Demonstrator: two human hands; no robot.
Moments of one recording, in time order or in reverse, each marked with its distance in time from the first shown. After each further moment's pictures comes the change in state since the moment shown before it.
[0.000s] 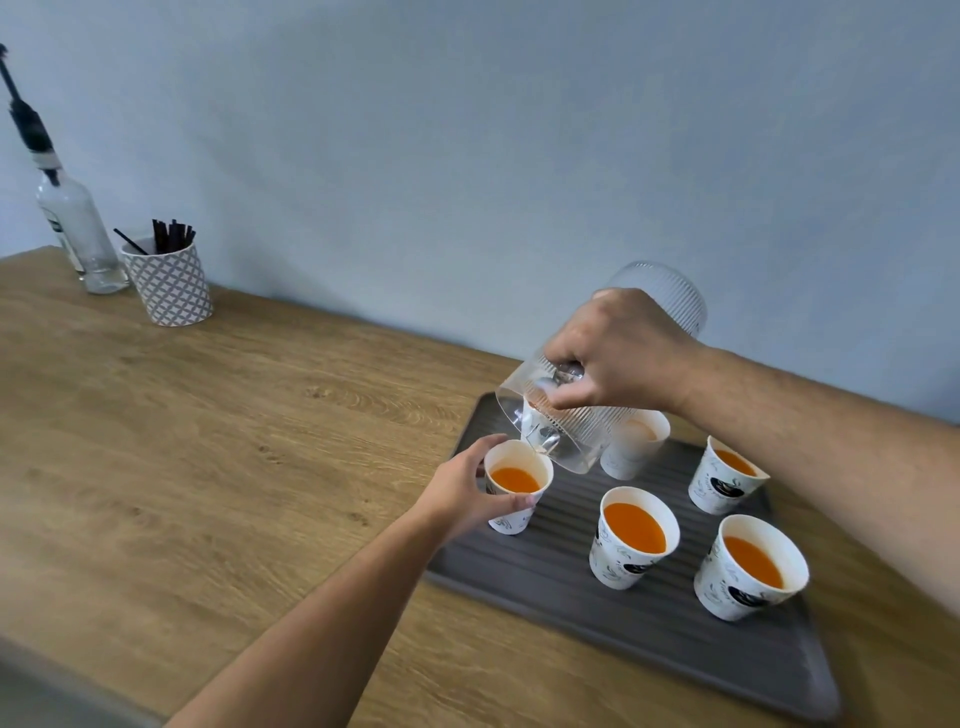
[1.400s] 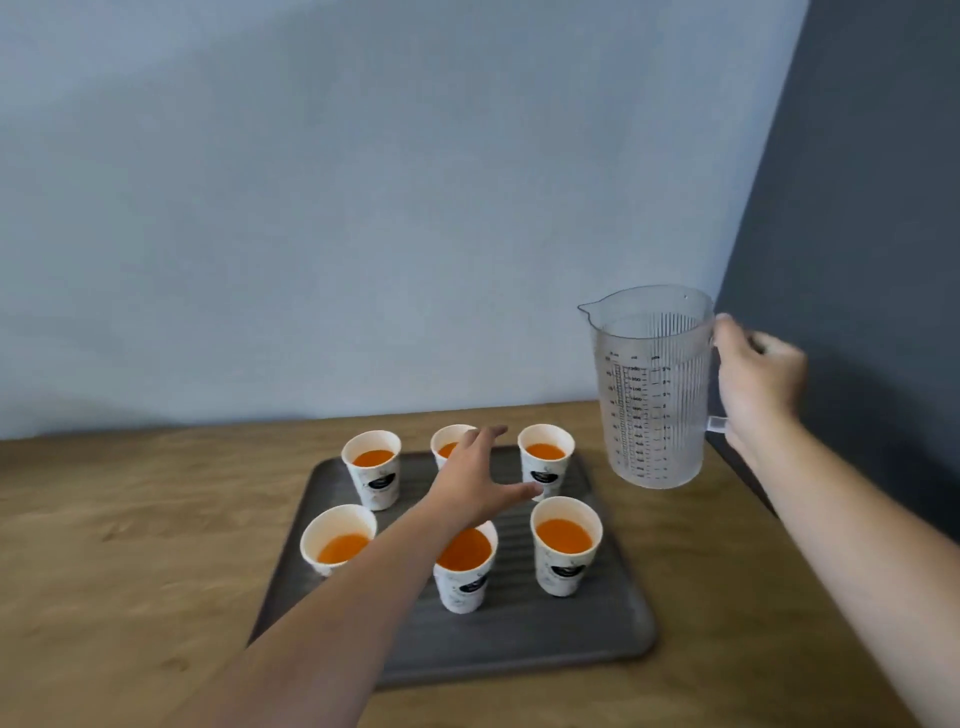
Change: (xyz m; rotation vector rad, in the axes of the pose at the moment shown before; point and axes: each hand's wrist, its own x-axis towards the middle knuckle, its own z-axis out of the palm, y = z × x) left_hand 0.038 0.149 0.126 0.371 -0.222 0.243; right_hand -0.246 0.065 -0.070 0.543 1.042 1.777
